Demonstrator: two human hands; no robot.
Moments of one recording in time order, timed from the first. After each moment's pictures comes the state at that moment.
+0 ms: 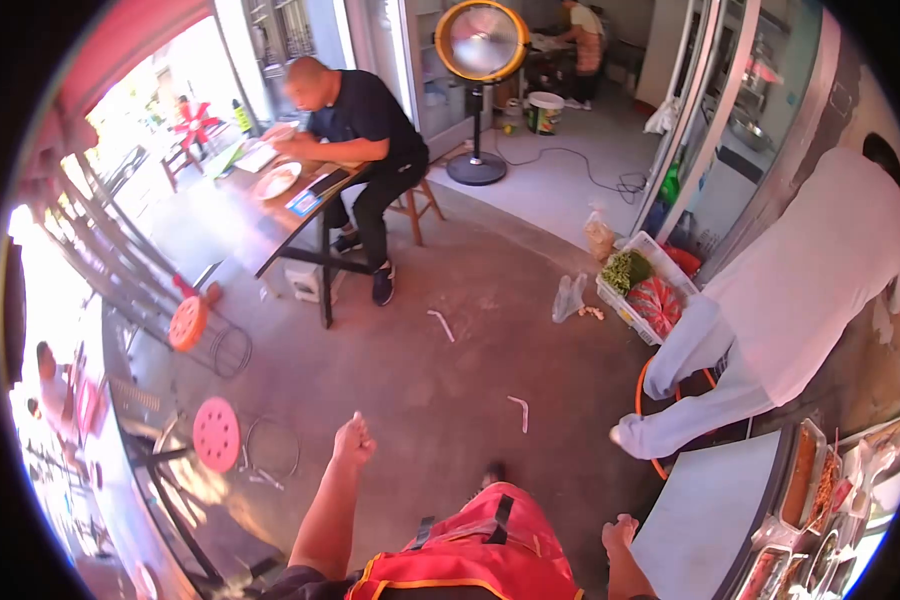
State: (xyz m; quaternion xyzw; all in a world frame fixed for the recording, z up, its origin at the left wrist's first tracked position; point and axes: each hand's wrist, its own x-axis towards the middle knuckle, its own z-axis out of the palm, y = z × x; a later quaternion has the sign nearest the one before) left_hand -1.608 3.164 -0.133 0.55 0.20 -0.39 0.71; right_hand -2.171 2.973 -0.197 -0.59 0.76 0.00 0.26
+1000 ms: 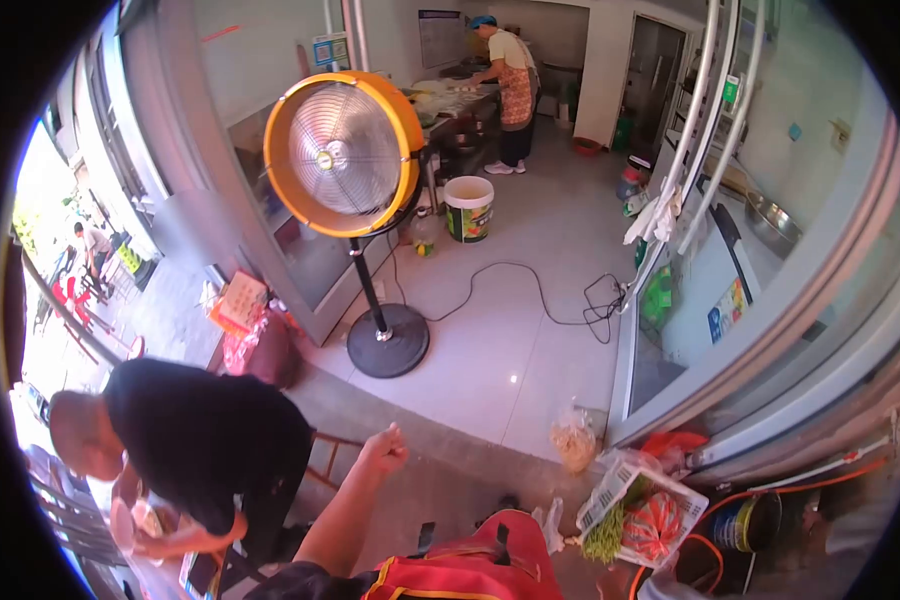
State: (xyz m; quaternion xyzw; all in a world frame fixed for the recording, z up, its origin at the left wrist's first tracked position) left_hand -1.029 2.016 -0.102 0.45 0.08 -0.62 0.64; right_hand -1.680 2.092 -0.273 -0.57 0.80 -0.01 0.18
